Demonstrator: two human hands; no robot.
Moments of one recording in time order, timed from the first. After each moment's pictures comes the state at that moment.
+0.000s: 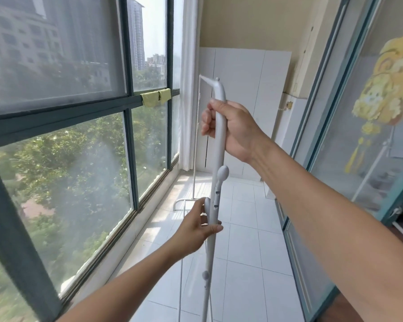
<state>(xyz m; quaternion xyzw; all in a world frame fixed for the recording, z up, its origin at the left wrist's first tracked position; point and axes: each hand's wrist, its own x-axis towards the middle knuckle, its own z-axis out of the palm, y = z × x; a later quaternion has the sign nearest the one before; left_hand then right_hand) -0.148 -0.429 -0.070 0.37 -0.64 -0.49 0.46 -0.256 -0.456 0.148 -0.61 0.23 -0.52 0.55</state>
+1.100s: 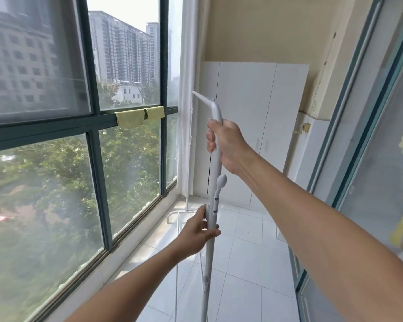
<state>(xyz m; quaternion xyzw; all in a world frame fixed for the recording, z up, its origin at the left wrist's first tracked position) -0.357 -0.823 -0.062 0.45 -0.65 -0.42 0.46 -0.444 -0.858 0.142 -0.60 0.34 -0.54 0.49</state>
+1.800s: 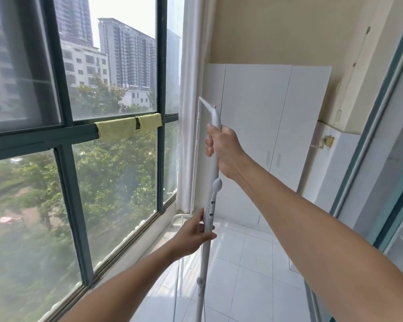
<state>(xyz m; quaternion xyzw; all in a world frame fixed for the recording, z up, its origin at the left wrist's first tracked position) -0.346 -1.099 -0.059 0.44 -0.64 -0.44 0.45 -0.434 -1.136 0.142 -0.59 0.34 -0.54 0.49</state>
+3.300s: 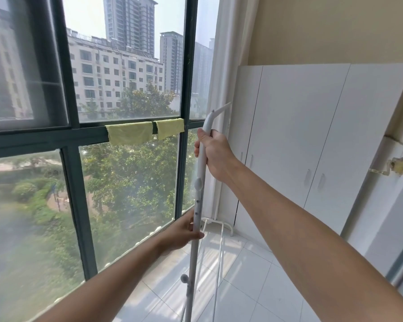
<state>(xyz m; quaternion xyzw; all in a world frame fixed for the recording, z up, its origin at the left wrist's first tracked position) -0.379 -1.268 -0.043 0.56 -0.58 -0.42 0.42 -0.465 -1.334 0.134 -0.62 0.22 -0.45 0.60</state>
